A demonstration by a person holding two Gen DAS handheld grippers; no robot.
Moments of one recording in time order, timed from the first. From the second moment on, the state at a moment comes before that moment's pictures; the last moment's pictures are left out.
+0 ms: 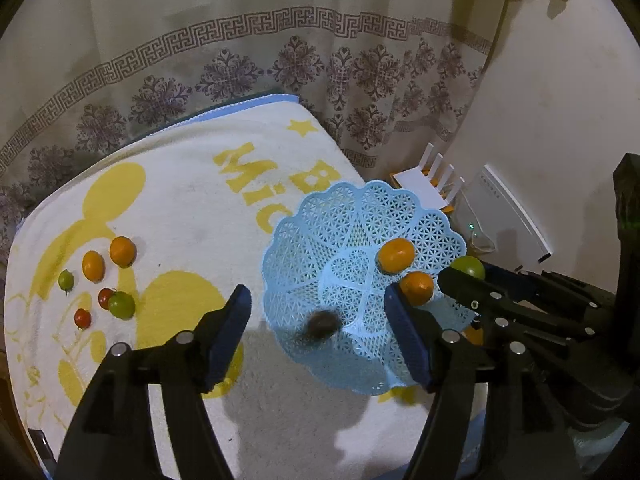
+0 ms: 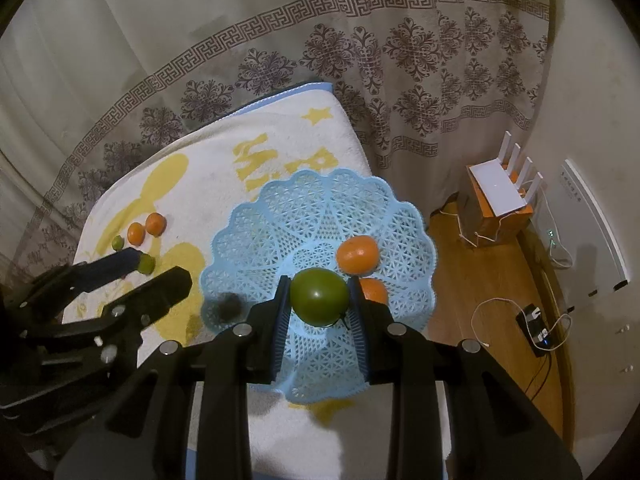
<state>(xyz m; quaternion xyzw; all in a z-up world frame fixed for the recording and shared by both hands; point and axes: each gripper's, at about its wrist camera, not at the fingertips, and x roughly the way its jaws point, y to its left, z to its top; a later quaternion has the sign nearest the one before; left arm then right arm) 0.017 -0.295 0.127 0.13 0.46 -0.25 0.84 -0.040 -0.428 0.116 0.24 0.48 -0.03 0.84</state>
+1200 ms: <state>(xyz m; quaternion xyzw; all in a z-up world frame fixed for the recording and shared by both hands) 0.021 -0.230 0.135 0.08 0.48 -0.19 0.85 -0.054 -0.450 0.125 0.31 0.46 -0.10 0.83</state>
